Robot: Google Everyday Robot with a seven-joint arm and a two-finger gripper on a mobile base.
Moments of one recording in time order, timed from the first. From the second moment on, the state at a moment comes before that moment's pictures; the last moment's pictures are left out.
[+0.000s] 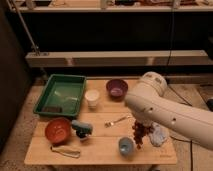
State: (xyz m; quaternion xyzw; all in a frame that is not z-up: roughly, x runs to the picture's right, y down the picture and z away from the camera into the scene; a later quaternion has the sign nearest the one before) arm 0.165 0.136 0.619 -0.26 -0.02 -0.46 0.85
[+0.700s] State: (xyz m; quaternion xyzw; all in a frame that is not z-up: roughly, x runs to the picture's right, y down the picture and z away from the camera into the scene) arm 0.144 0.149 0.607 -0.24 -0.02 -0.48 0.84
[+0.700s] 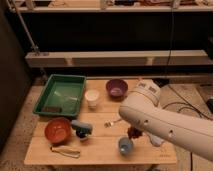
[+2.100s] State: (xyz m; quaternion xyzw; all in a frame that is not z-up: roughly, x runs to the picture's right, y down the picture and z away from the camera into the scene) arm 0.111 0.190 0.638 -0.27 -0.05 -0.51 0.82
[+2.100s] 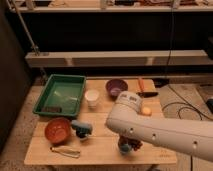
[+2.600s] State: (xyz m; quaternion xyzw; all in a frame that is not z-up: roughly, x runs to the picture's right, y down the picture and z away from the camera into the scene) arm 0.127 0.190 0.636 -0.28 -0.07 -0.49 0.82
